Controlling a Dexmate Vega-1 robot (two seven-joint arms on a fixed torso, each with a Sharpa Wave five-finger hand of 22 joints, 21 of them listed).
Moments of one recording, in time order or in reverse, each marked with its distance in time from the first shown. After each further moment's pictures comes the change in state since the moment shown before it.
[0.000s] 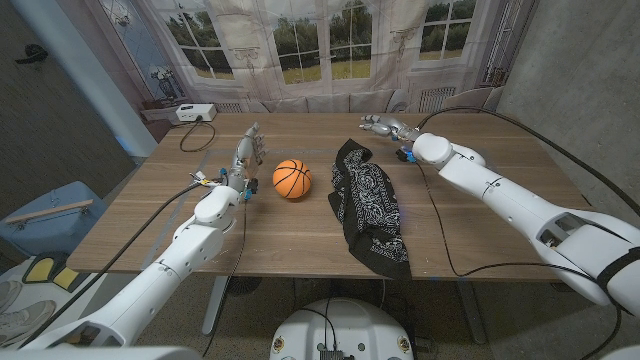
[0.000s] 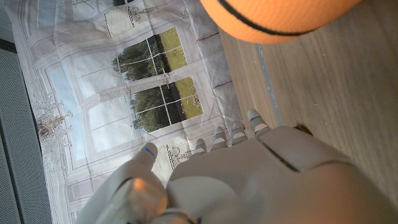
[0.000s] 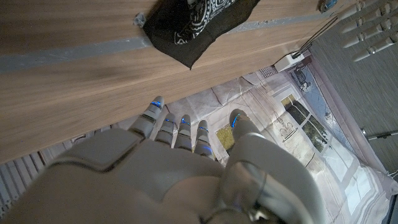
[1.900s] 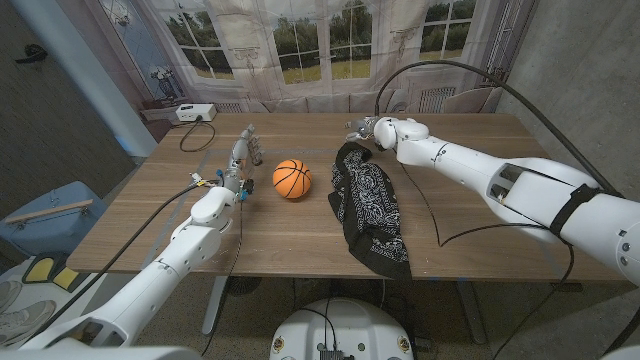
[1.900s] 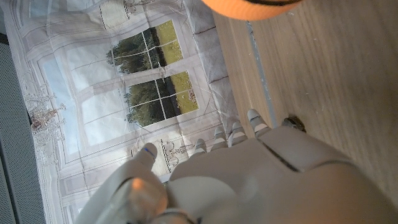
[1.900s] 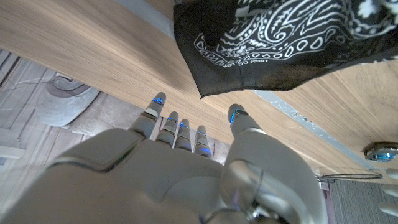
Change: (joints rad) left arm -0.027 -0.012 -0.005 0.077 -0.019 -0.026 -0.039; left_hand 0.000 0.000 -0.008 0.000 0.000 0.000 0.000 -0.004 0.000 0.000 0.000 -0.012 0.005 0.009 0.001 -0.007 0.000 0.000 0.000 0.000 0.005; right arm 0.315 0.213 -0.383 0.251 -0.503 -0.257 0.153; right_hand 0.084 -0.008 0.037 -0.024 -0.008 -0.090 0.014 -0.023 0.000 -0.043 -0.021 -0.020 0.005 0.049 -0.052 0.021 0.004 0.059 -0.012 0.015 0.000
